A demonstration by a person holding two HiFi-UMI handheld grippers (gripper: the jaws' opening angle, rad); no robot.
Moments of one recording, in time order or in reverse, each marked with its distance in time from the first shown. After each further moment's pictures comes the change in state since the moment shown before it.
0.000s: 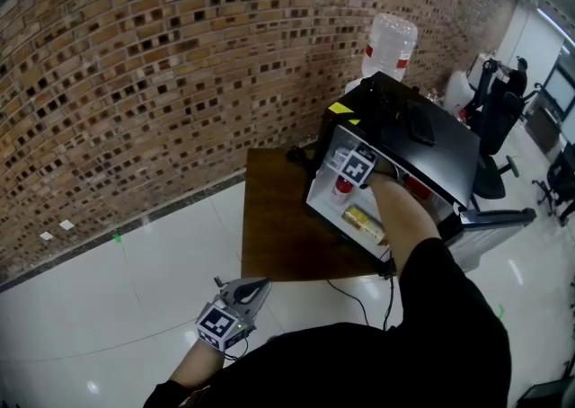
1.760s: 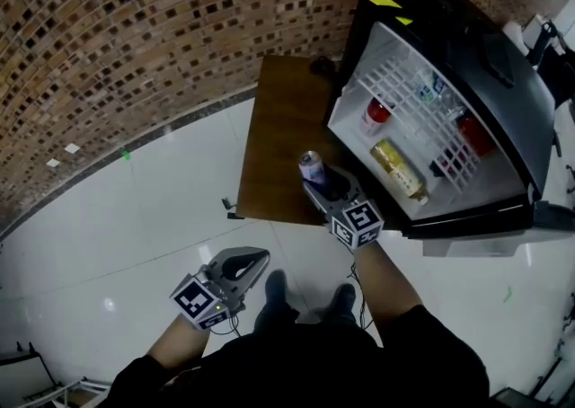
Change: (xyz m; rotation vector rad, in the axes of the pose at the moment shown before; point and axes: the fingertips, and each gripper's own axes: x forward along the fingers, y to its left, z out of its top) left arm 0.030 -0.017 -0.090 -0.175 0.040 -0.006; right arm -0.003 0.267 0.009 0.642 -0.968 0.375
